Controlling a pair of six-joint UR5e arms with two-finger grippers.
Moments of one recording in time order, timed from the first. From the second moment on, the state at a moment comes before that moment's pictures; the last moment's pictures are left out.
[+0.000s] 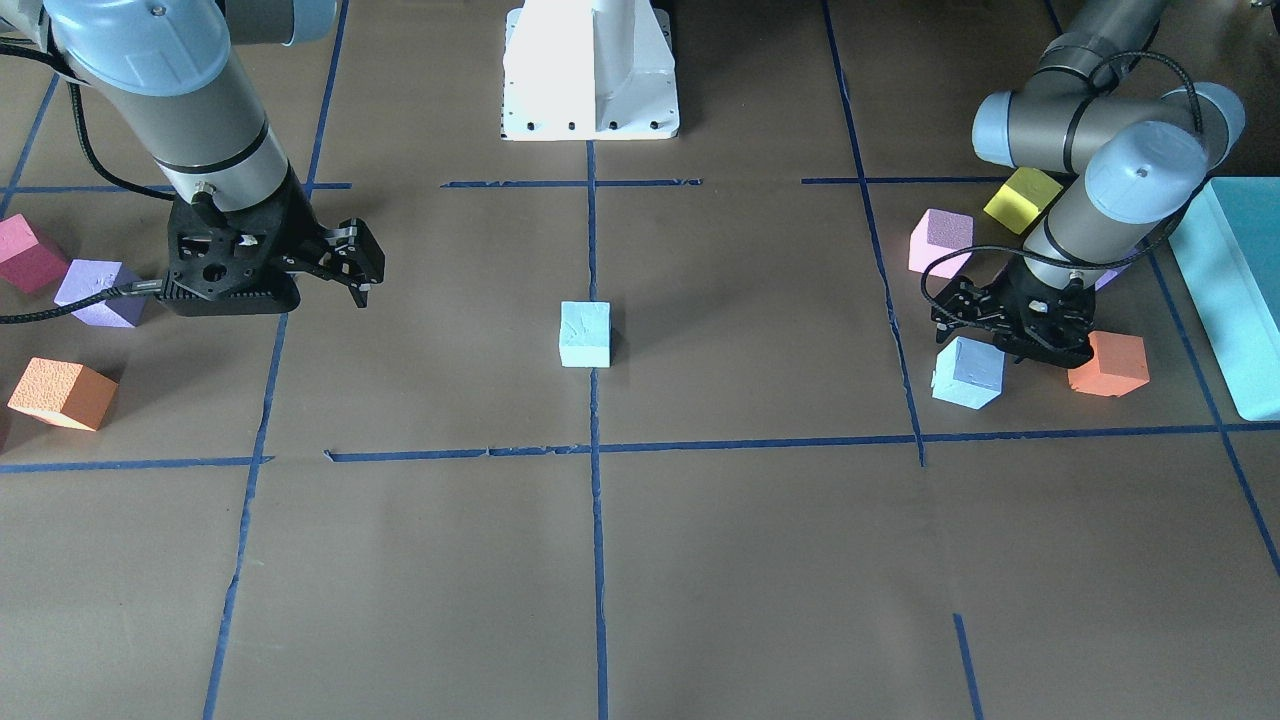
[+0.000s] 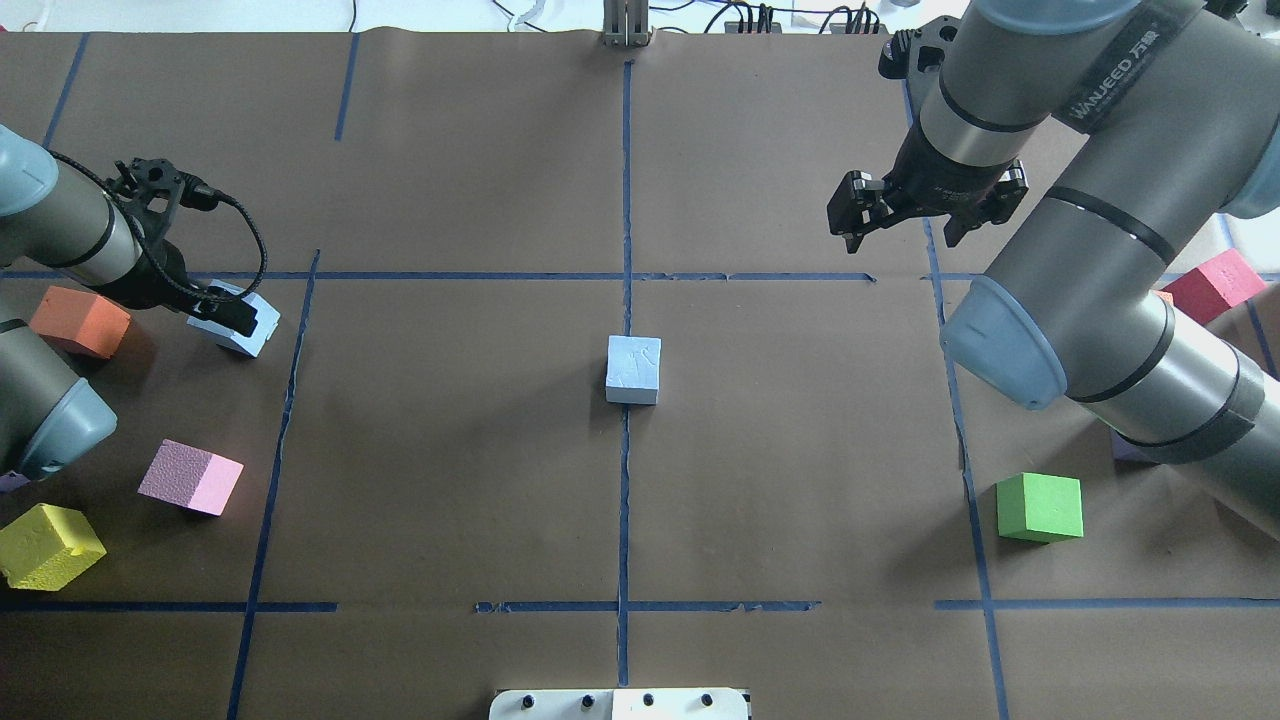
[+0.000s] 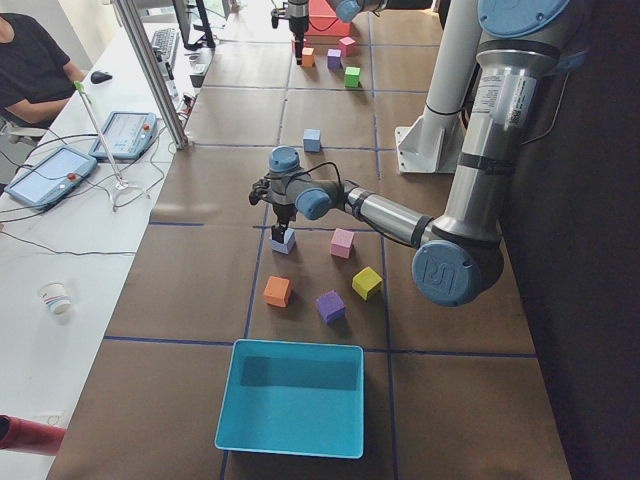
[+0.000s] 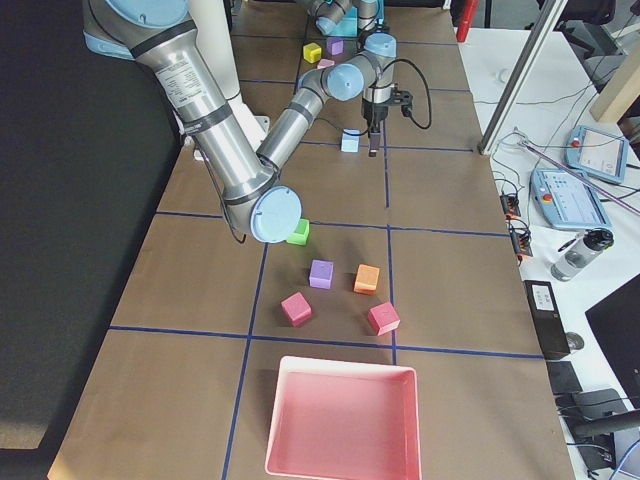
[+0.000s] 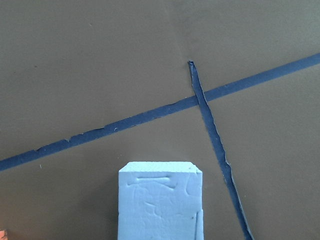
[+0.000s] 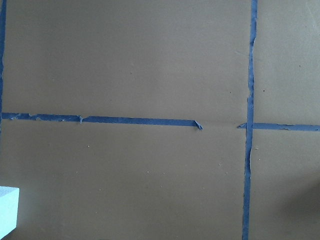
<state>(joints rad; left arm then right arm) -0.89 -1.77 -1.66 -1.91 -2.10 -0.56 0.87 -0.99 1.91 -1.95 2.06 0.83</state>
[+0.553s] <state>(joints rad) -0.89 -1.81 -1.59 -1.91 -2.10 -0.56 0.87 -0.99 1.91 -1.95 2.06 0.83</state>
